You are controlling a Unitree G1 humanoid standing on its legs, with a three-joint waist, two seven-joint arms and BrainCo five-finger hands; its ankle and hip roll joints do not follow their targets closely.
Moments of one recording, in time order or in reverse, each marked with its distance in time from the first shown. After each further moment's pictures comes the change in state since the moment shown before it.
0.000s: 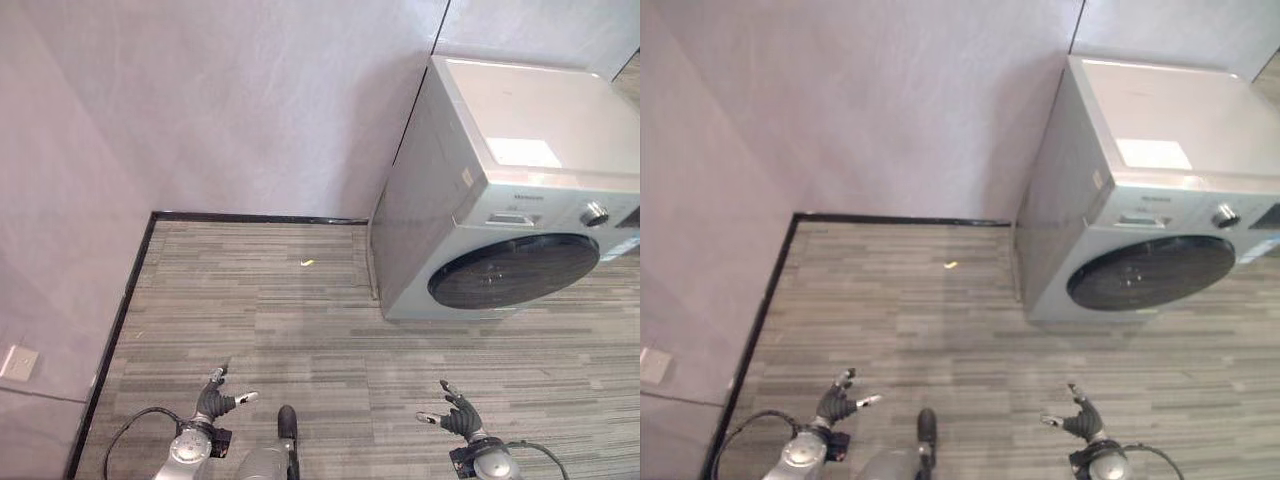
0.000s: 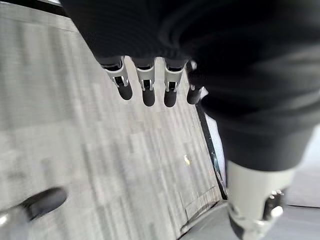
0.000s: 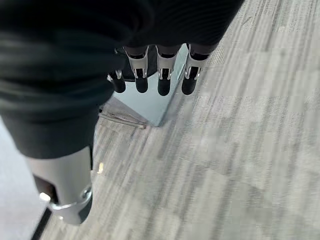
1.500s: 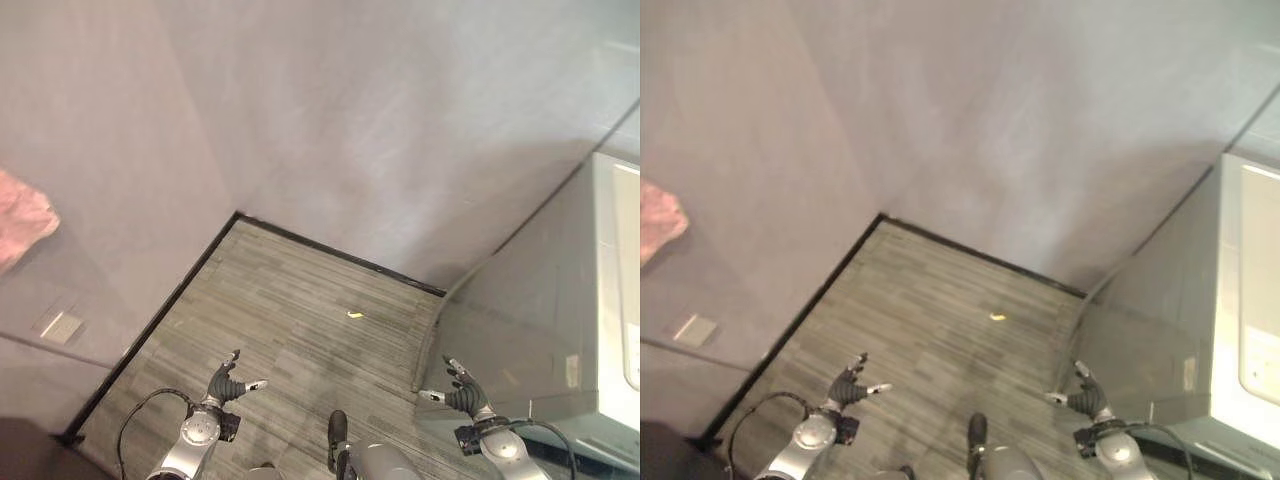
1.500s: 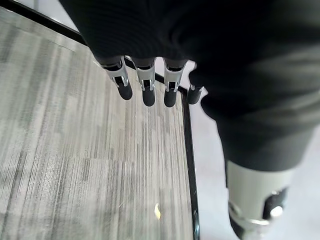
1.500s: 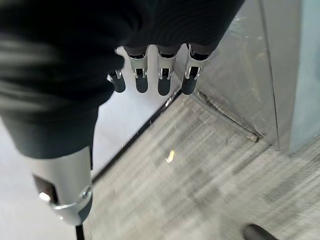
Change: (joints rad) left arm -0.096 -0.017 -0.055 0.007 0.028 0.007 -0.005; right arm 0.036 -0.065 -0.034 -0.086 0.001 -0.002 0.017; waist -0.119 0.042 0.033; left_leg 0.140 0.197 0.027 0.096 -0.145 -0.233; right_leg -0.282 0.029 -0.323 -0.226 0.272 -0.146
